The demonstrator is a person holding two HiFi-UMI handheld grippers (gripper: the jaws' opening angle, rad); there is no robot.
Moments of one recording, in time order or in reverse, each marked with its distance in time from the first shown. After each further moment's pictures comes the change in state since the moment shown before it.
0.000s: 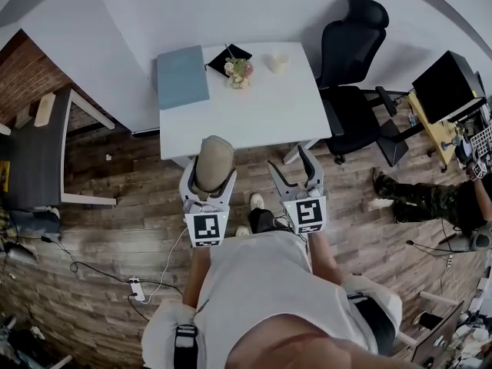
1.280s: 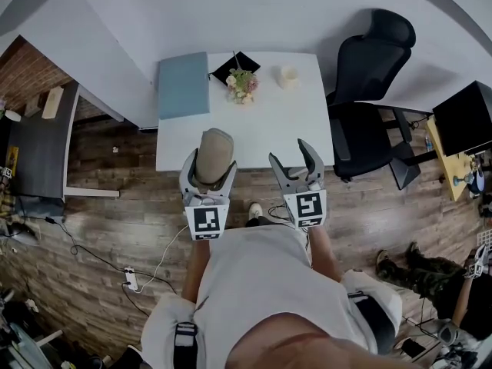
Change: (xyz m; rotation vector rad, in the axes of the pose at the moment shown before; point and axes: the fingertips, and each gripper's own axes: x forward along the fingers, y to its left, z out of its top) left arm 0.130 0.006 0.009 0.042 0.068 0.106; right arm 0.105 -0.103 -0.019 0.027 -0.013 0.113
